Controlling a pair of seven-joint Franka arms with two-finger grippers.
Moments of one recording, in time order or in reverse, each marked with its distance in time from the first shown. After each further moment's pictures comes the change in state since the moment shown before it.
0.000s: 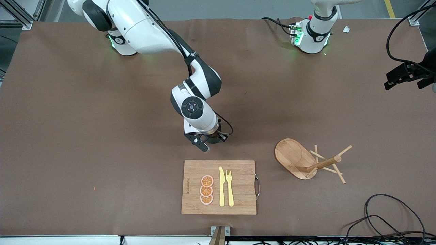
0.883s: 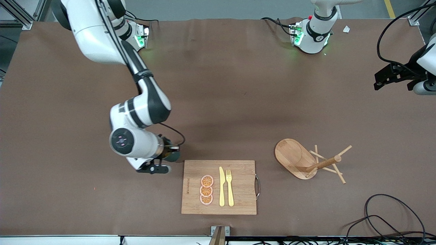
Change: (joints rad) left arm -0.018 0.001 -0.043 -0.015 0.032 0.010 0.003; right arm -0.298 -0.080 -0.035 0.032 -0.037 -0.315 -1.005
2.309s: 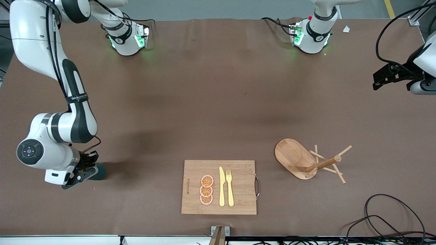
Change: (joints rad) left arm 0.001 -0.001 -0.006 -0.001 -0.004 0.000 0.000; right arm -0.357 -0.072 -0.007 -0.229 -0.277 0.218 -0.799
